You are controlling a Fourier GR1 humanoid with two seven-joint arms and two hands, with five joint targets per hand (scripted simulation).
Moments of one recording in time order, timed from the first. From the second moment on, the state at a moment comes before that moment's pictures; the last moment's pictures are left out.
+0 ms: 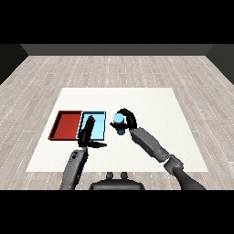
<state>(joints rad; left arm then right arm) -0.12 0.00 -0.12 -1.43 0.11 -0.02 -0.35 -0.77 -0.15 0.67 -0.82 -0.78 -0.41 -0.59</state>
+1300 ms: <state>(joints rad) -0.36 0.00 -0.37 -1.09 0.24 0.22 -0.40 -0.53 -0.13 0.46 -1.22 -0.39 -0.31 -0.36</state>
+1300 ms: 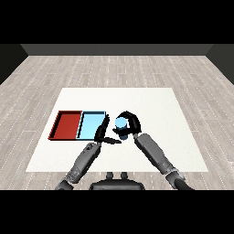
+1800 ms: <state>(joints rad) -0.39 0.00 -0.44 -1.08 0.30 0.26 -0.39 -0.52 -0.03 0.40 -1.22 -0.26 -0.25 -0.33</state>
